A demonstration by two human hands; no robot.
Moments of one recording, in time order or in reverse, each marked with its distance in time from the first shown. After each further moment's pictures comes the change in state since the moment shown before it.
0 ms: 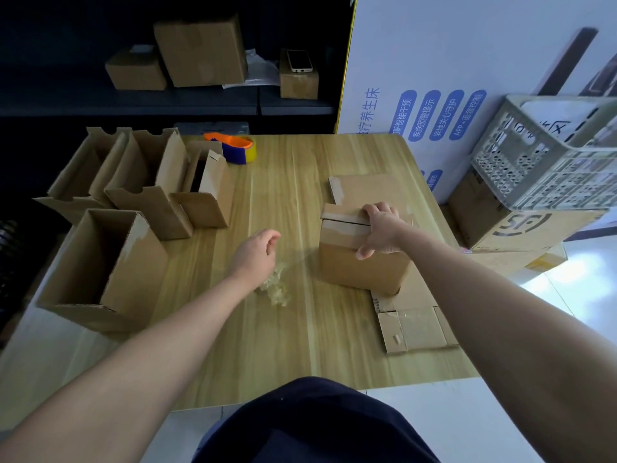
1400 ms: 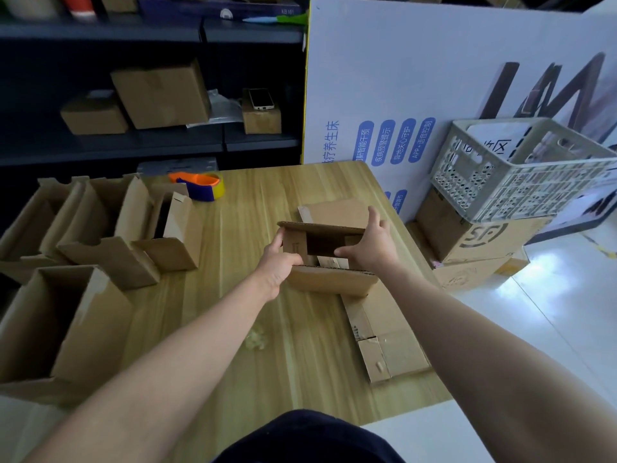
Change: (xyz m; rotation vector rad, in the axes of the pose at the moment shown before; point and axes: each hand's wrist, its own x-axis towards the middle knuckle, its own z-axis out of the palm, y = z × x) left_hand 0.055 0.092 0.023 -0.903 -0.293 -0.421; right_hand 0.006 0.019 -0.007 0.481 0.444 0.262
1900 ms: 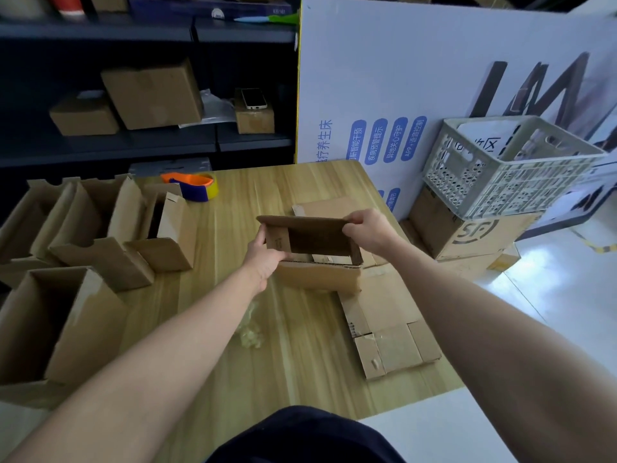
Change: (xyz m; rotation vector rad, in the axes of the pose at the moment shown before) left_hand 0.008 0.000 -0.013 0.052 0.116 0.007; right_hand 0.004 -0.012 -0.032 0.082 -0.212 -0.124
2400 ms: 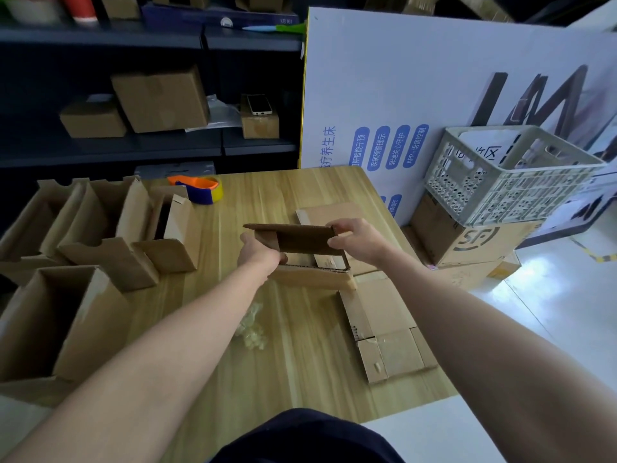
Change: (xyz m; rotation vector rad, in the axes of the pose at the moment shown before) left_hand -0.002 0.015 -0.005 0.344 0.308 -0.121; right_hand -0.018 -0.021 0.014 0.074 -0.164 -0.097
